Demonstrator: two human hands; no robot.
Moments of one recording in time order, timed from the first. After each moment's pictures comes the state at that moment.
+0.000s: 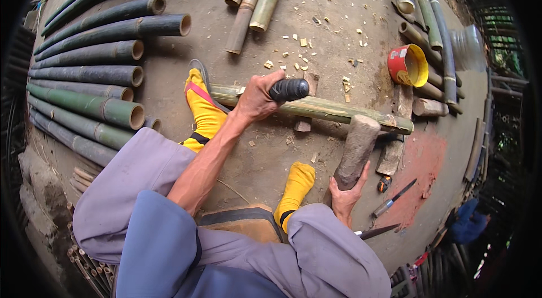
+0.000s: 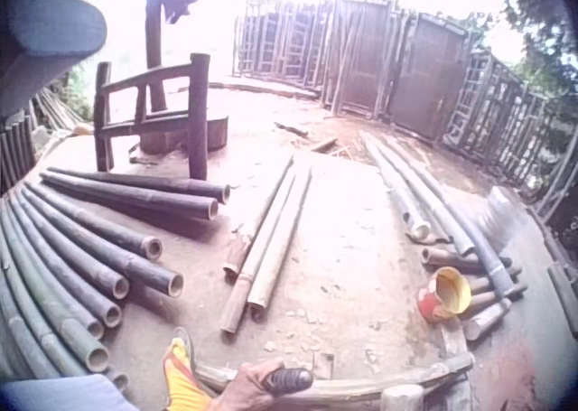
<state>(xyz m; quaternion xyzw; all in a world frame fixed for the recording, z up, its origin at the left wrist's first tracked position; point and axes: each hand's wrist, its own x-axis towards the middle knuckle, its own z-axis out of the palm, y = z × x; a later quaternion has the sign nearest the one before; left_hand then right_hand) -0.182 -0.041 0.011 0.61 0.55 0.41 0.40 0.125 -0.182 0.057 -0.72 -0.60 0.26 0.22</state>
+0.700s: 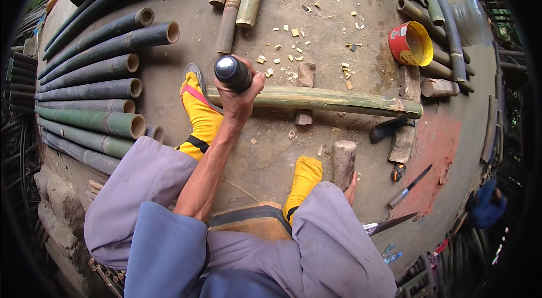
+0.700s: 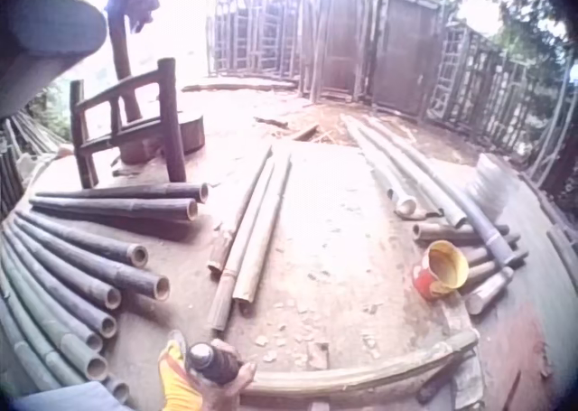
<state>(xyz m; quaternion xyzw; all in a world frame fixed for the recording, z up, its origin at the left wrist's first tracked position) -0.173 -0.045 0.035 0.38 0.57 0.65 0.33 0.160 -0.247 0.003 -0.78 -0.51 0.32 0.15</state>
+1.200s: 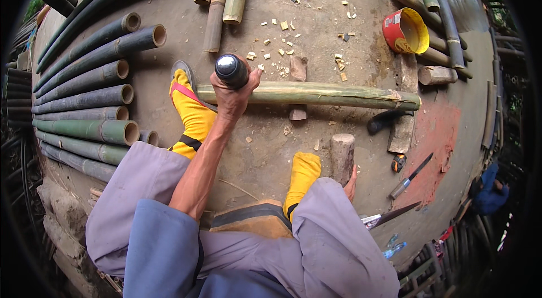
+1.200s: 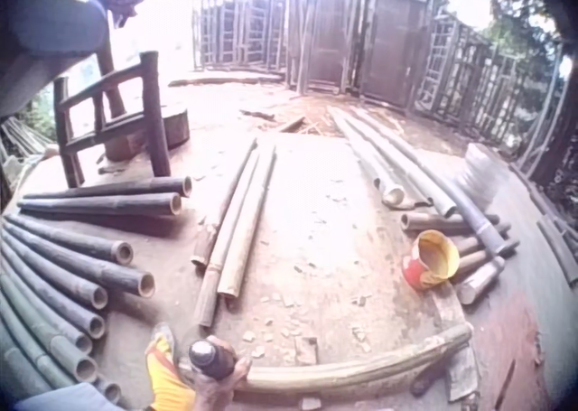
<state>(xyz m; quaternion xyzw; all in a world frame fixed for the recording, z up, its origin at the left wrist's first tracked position) -0.171 -0.041 0.021 0.43 0.58 0.60 0.36 0.166 -0.256 -0.003 -0.79 -0.50 0.33 0.14</state>
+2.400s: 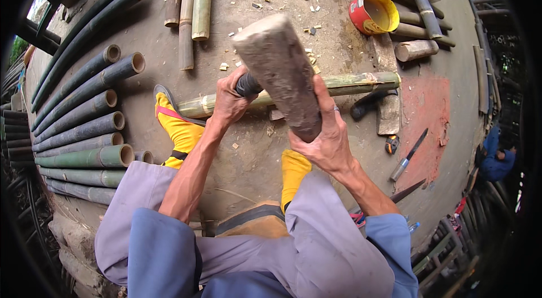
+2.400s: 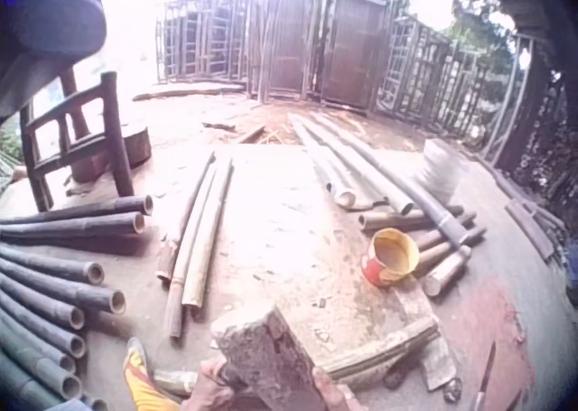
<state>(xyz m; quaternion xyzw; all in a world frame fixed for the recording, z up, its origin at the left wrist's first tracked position) -0.140 -0.030 0.002 0.61 0.52 0.44 0.41 0.071 -0.078 0.118 -0.54 -0.71 0.36 0.30</state>
